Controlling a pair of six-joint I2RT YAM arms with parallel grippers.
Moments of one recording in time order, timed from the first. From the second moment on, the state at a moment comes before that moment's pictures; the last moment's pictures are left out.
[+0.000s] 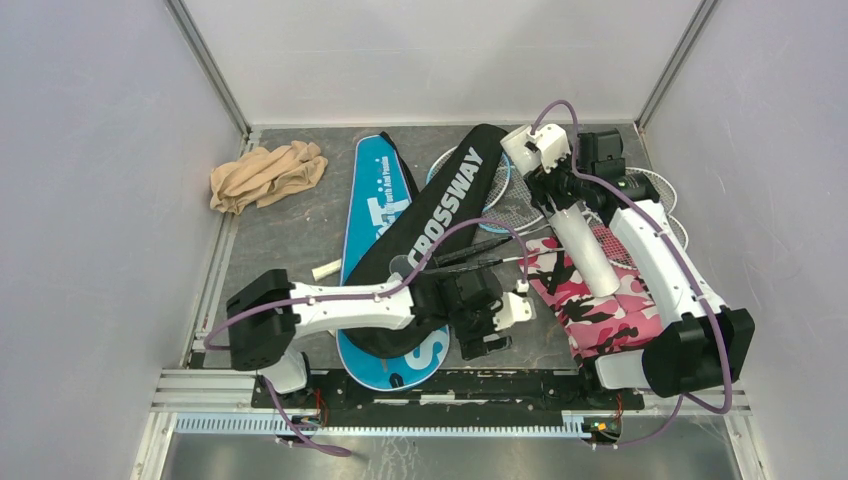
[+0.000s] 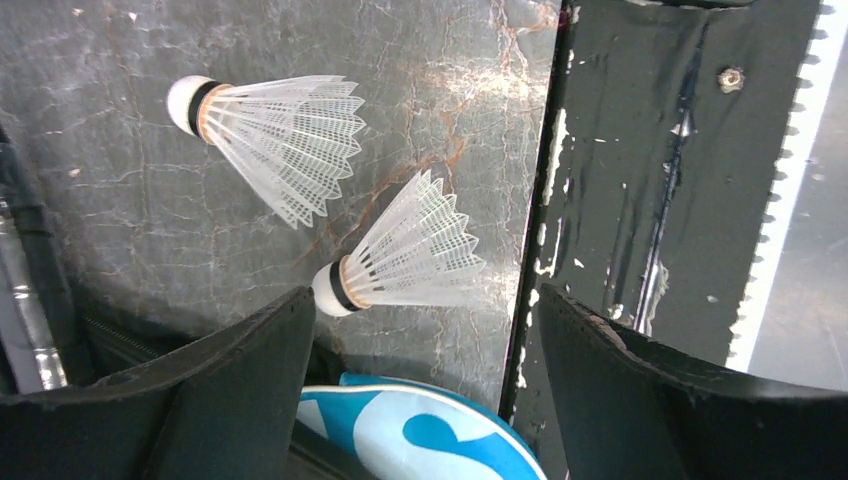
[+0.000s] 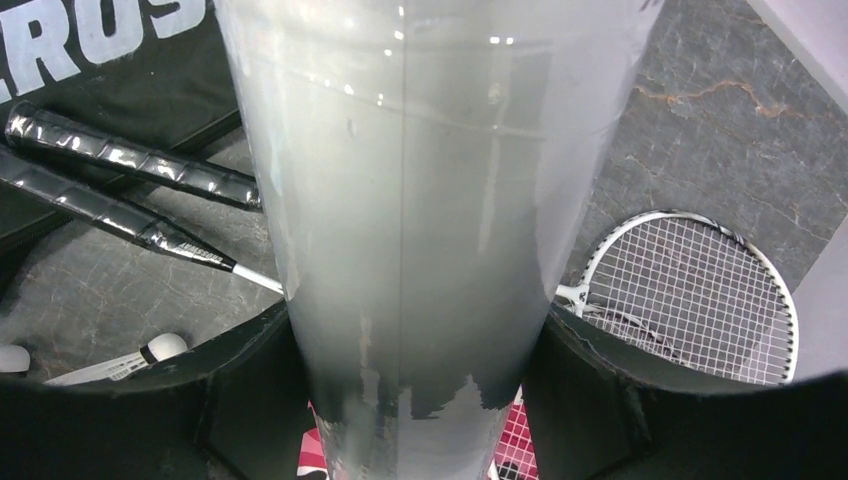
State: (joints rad) left arm -1.25 1.61 1.12 -0.40 0.16 0.17; right arm 0.18 1.36 1.29 -0.66 -0.23 -0.46
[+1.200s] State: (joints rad) left arm -1.30 1.66 1.21 -0.47 -0.21 0.25; right arm 0.18 1.37 1.29 -0.69 -0.30 -0.50
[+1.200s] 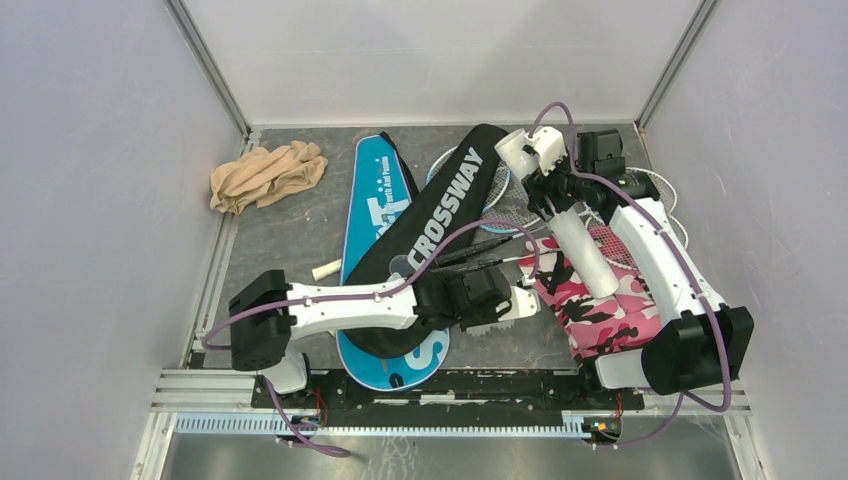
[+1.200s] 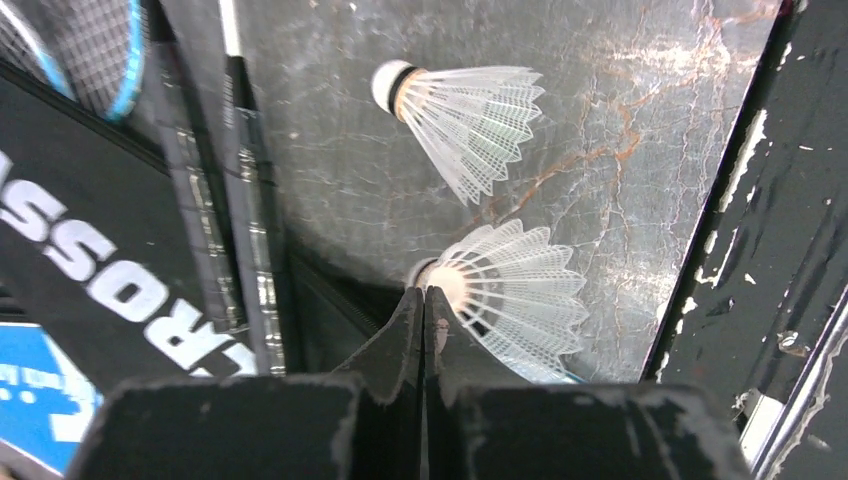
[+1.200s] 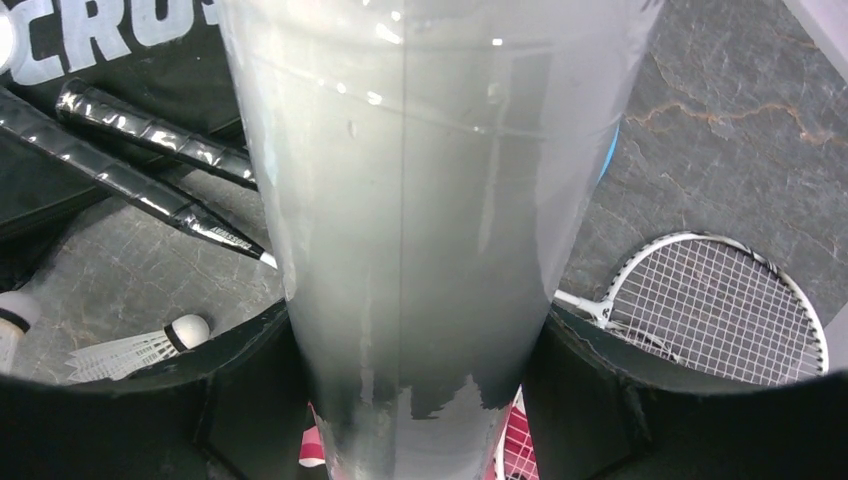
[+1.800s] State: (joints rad) left arm -0.86 1.48 1.52 -0.69 0.22 0.25; right arm 0.18 1.37 1.31 -0.80 -0.49 -0.67
